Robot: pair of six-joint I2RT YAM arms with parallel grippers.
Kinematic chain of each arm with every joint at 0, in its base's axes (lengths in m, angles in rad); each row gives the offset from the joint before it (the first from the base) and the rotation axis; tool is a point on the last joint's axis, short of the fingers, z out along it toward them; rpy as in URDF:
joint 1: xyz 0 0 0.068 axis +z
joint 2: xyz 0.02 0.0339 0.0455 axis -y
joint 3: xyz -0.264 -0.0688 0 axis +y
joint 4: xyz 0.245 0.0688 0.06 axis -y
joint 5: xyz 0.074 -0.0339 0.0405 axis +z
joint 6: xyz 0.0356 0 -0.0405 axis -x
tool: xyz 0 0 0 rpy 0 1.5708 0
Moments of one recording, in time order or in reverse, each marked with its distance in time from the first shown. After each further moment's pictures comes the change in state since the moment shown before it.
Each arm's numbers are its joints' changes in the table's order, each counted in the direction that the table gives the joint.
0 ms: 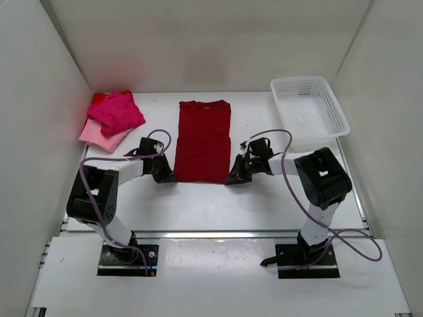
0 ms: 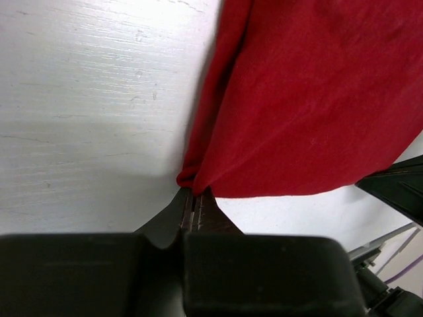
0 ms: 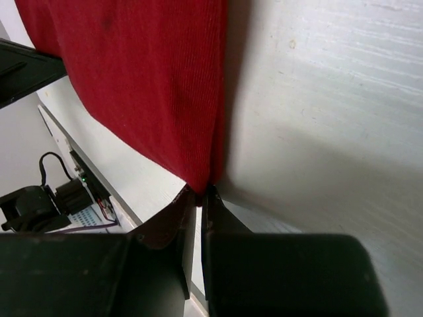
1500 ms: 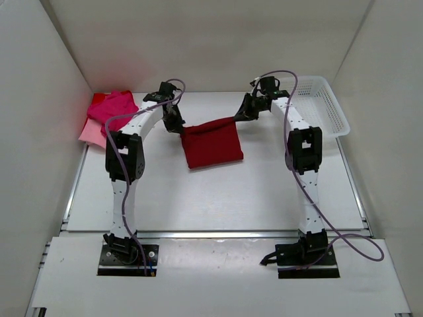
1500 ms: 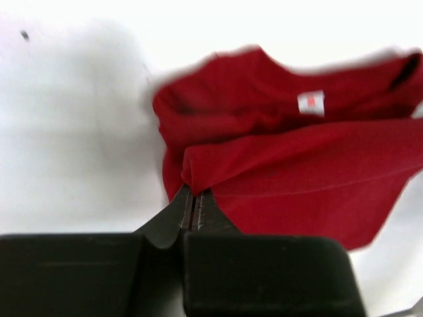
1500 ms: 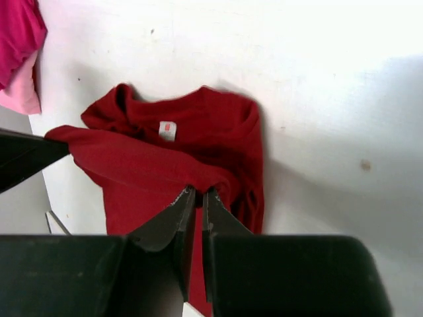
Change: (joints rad) left arm -0.047 -0.594 -1.165 -0.584 0.224 -0.071; right arm -0.238 -0.604 -1.335 -0.669 -0.051 0.261
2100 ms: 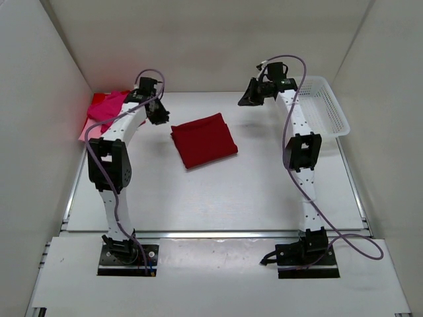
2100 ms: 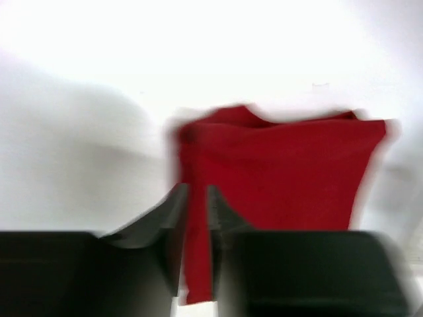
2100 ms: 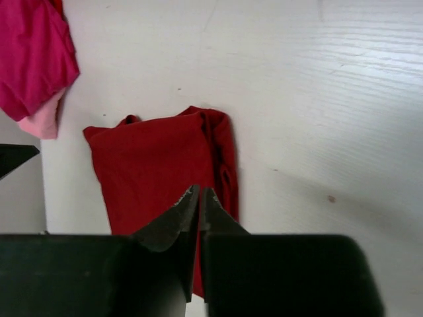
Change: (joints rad) left arm 0.111 0.180 0.182 0.159 0.106 0.092; right arm -0.031 -0.231 -0.573 -0.229 -0.008 0.027
